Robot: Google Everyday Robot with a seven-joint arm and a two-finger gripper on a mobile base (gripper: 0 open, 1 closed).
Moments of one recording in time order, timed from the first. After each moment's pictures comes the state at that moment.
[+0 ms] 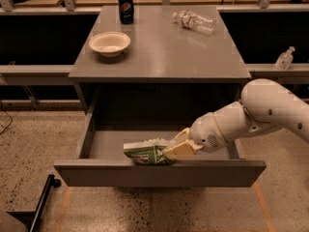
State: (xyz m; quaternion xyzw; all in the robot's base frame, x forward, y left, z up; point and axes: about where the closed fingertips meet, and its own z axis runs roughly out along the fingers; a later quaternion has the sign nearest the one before) arm 0.450 -0.049 0.747 -0.50 0.74 0.38 0.23
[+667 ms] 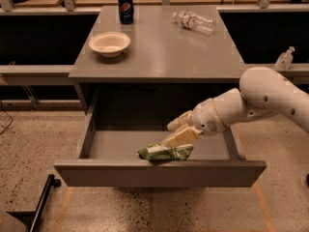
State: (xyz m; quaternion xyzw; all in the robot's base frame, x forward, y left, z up) arm 0.501 -0.058 0.750 -0.52 0.74 0.34 0.26
